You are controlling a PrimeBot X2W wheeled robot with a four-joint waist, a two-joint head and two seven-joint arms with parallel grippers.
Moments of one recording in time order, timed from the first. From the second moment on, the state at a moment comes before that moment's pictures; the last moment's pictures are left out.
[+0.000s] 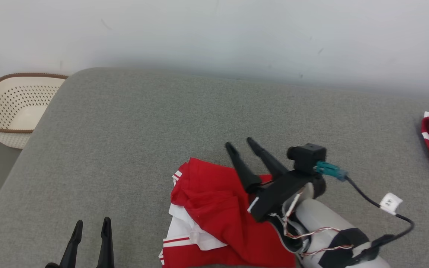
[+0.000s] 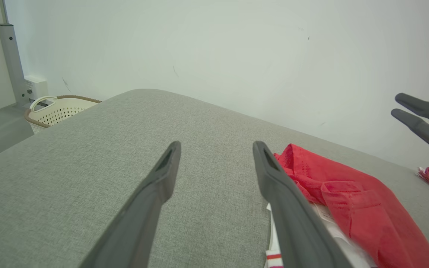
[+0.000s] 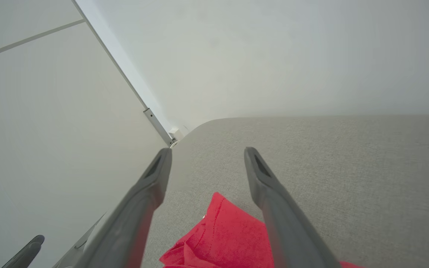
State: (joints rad) left arm 0.00 0.05 0.01 0.02 -0.28 -0.07 -0.26; right arm -0.66 -0.15 0.90 0.55 0.87 0.13 -0.26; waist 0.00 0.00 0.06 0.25
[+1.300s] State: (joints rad) left arm -0.03 0.05 0.02 0.02 -0.28 -0.09 -0.26; right arm -0.52 -0.11 0.81 0.74 0.54 0.13 -0.26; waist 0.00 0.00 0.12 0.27
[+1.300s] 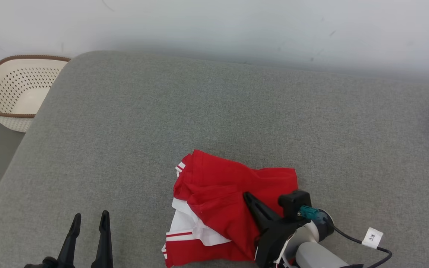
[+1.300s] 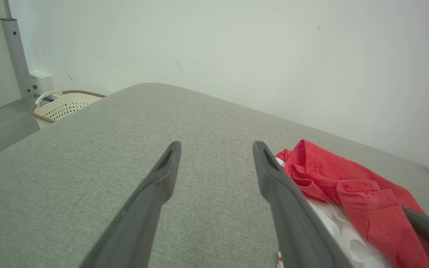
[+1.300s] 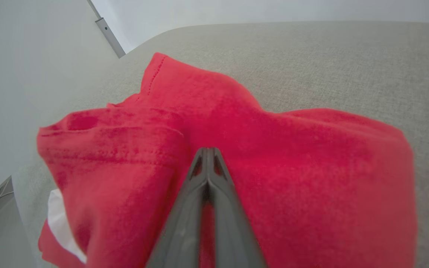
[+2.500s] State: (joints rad) left arm -0.02 0.05 0.03 0.01 -0.30 -0.06 -0.26; right arm -0.55 -0.17 0.98 0.55 0.77 0.13 -0.26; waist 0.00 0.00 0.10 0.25
